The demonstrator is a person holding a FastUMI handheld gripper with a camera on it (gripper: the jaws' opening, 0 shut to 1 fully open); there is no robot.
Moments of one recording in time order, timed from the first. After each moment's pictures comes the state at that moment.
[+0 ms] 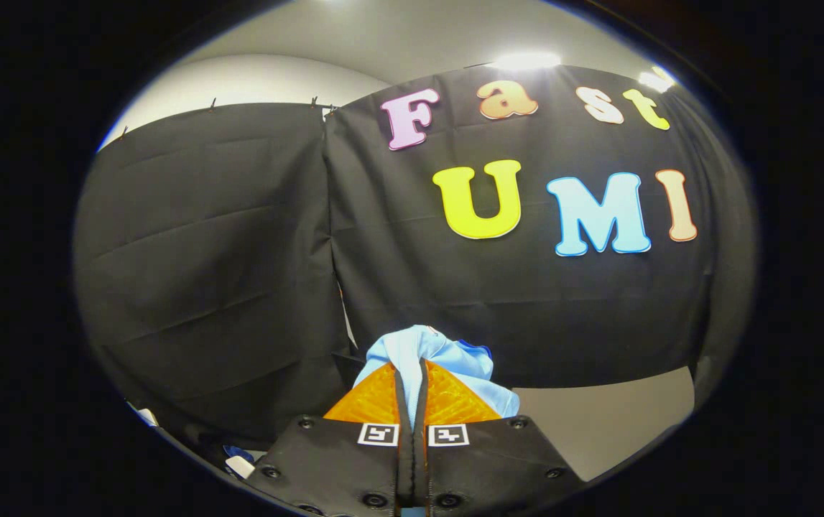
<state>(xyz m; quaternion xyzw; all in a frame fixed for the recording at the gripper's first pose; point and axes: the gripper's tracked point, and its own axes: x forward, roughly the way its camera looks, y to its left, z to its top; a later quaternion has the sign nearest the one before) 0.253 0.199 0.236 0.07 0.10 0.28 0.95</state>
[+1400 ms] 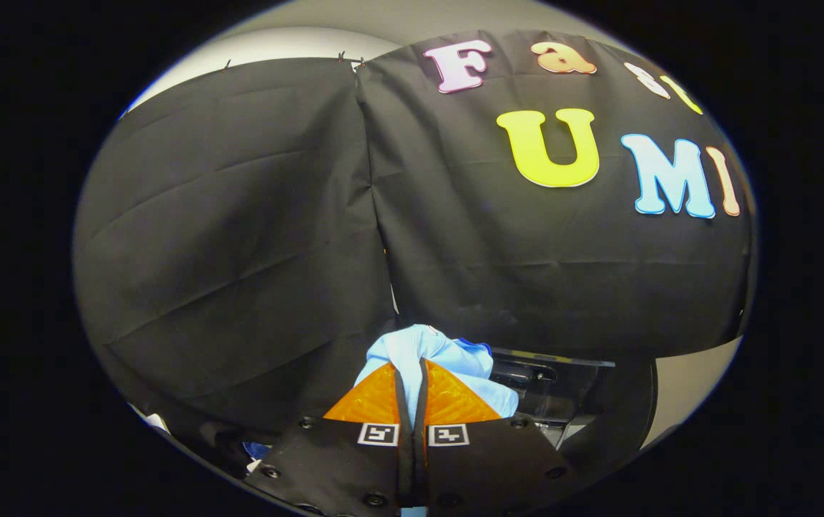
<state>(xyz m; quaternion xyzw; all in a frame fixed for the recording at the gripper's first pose) 0.277 0.391 0.148 0.05 0.17 0.33 0.93</state>
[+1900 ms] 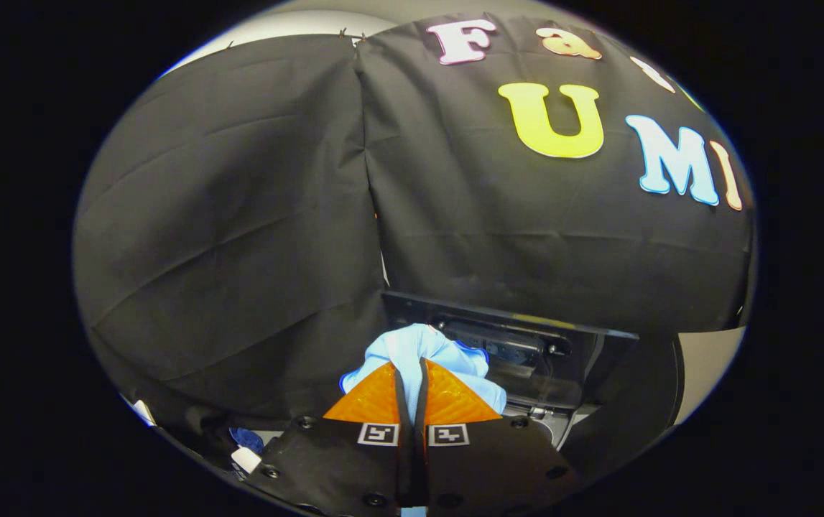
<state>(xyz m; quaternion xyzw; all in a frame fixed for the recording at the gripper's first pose) 0.291 0.402 0.072 0.01 0.22 0.31 0.92</state>
